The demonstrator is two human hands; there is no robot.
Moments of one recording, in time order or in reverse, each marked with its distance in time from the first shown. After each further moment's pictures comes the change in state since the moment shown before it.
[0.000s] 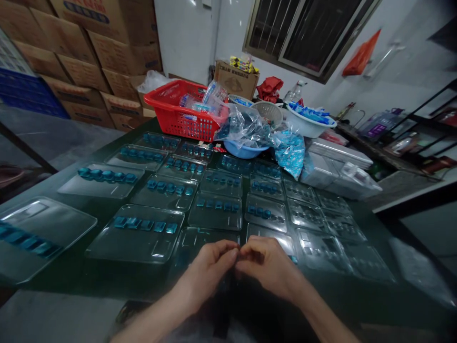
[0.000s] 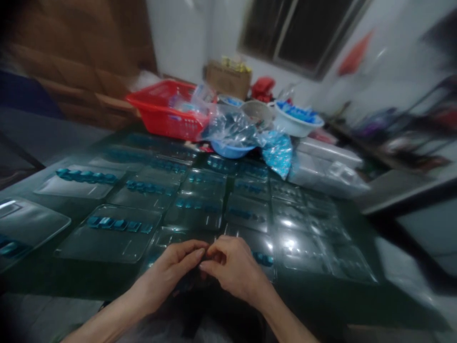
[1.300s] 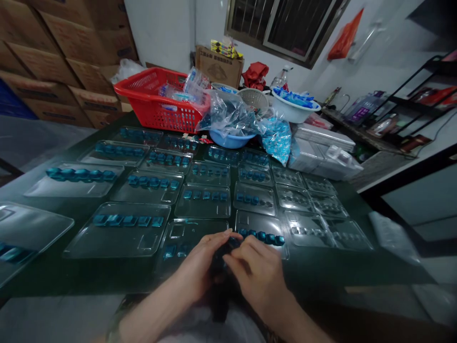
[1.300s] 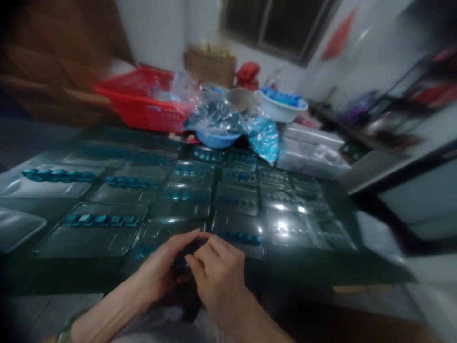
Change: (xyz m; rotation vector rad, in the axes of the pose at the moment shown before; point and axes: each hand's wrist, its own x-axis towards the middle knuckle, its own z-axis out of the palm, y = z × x) left_hand 0.009 -0.025 0.021 -0.479 0.209 -0.241; right_hand -0.034 -0.009 0.031 -0.158 0.502 -0.187
